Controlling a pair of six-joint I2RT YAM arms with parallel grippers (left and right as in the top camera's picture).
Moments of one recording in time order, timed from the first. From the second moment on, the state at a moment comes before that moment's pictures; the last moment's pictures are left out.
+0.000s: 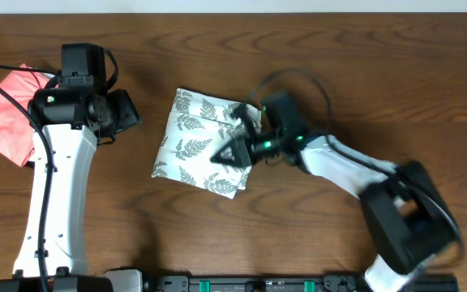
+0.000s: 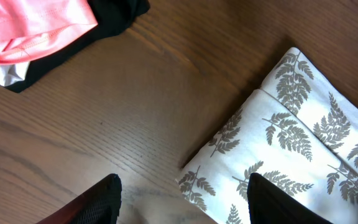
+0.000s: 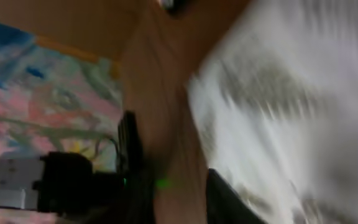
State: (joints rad) left arm 0.04 1.47 1.45 -1.16 -0.09 -0.41; right arm 0.54 1.80 1.03 0.06 -1.00 0.42
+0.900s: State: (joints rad) left arm 0.04 1.47 1.45 -1.17 -0.09 -0.41; right arm 0.41 2.08 1.09 0.17 -0.64 0.40
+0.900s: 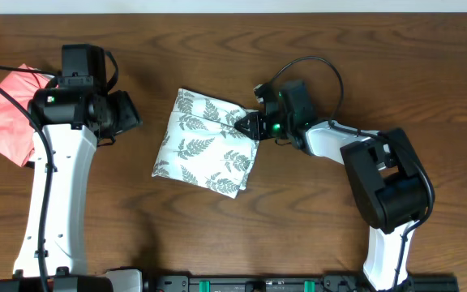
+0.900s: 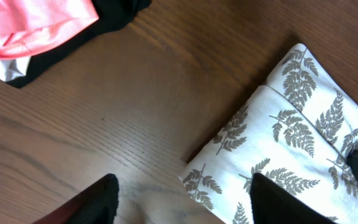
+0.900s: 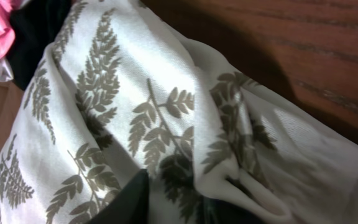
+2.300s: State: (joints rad) left arm 0.04 1.49 1.45 -1.18 -0.08 -0.41; right arm 0.38 1.95 1.37 -0.23 -0.34 -0.10
